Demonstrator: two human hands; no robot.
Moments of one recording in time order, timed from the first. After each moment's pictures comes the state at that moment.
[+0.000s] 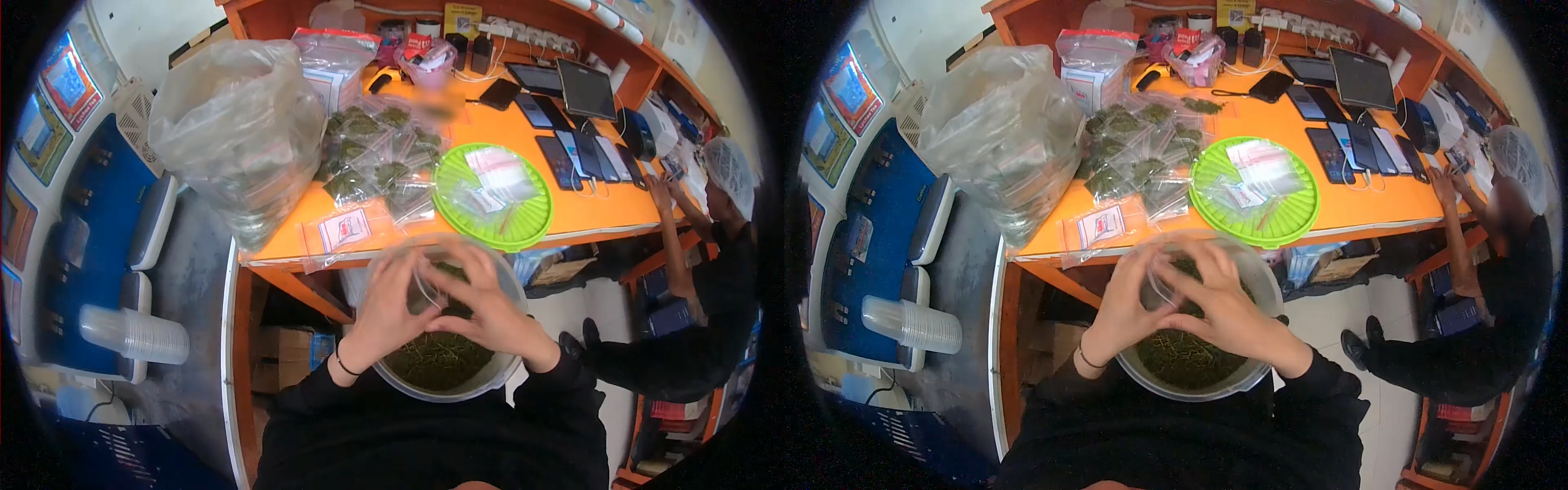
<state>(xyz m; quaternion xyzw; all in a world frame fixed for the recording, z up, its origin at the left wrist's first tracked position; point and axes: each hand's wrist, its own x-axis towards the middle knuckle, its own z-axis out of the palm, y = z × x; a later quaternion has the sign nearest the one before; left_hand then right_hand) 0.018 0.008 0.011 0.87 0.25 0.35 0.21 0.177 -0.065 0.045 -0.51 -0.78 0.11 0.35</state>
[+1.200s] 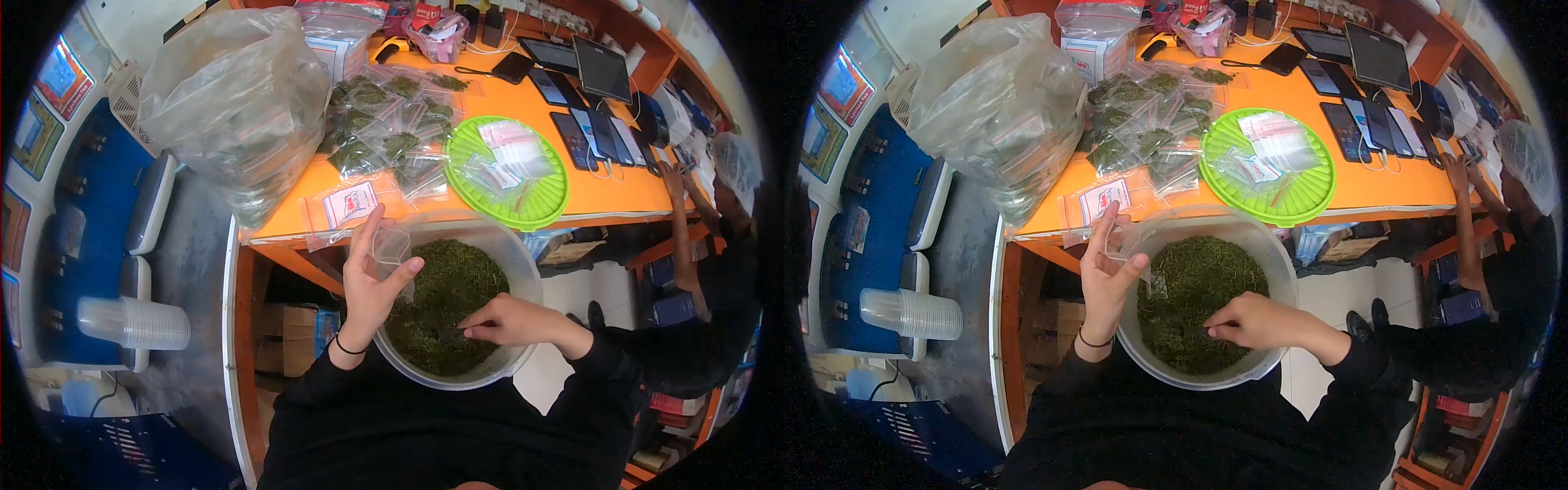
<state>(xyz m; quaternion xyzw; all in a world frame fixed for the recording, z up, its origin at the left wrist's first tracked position) 0.004 0.018 -0.013 0.58 0.29 0.51 0.56 0.207 -0.079 -0.001 -0.49 -0.73 0.47 0.10</state>
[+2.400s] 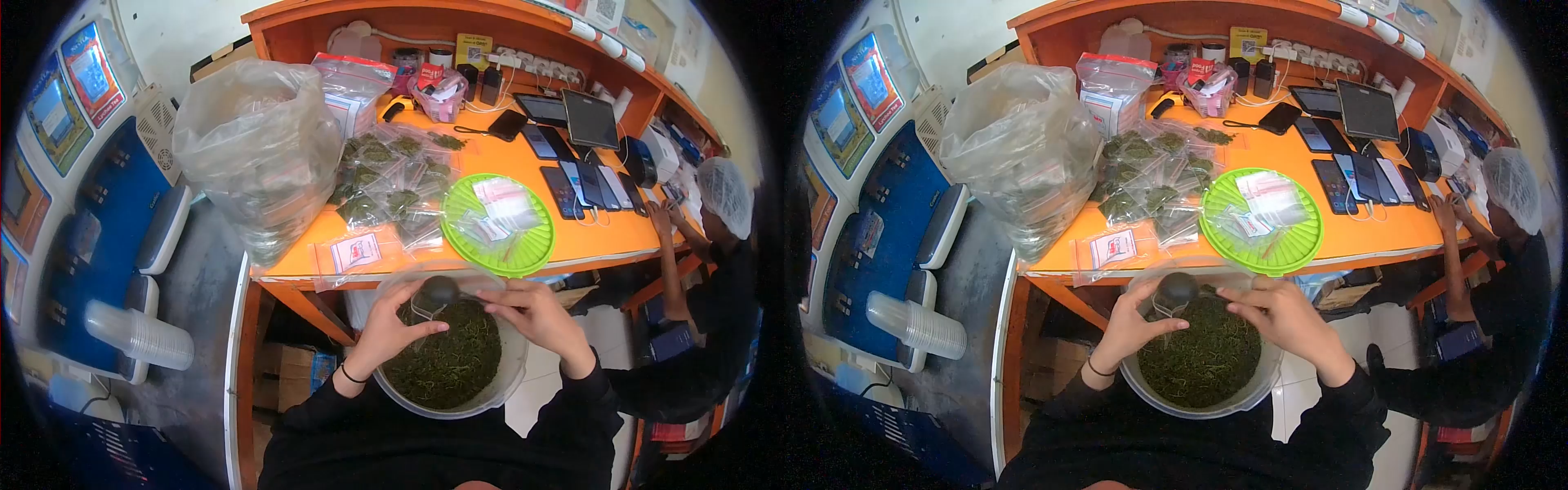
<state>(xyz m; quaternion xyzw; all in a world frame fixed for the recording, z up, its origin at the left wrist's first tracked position) 0.010 0.015 -0.001 0.77 0.28 0.35 0.46 0.226 -0.075 0.058 -0.58 -0.73 0.18 0.32</state>
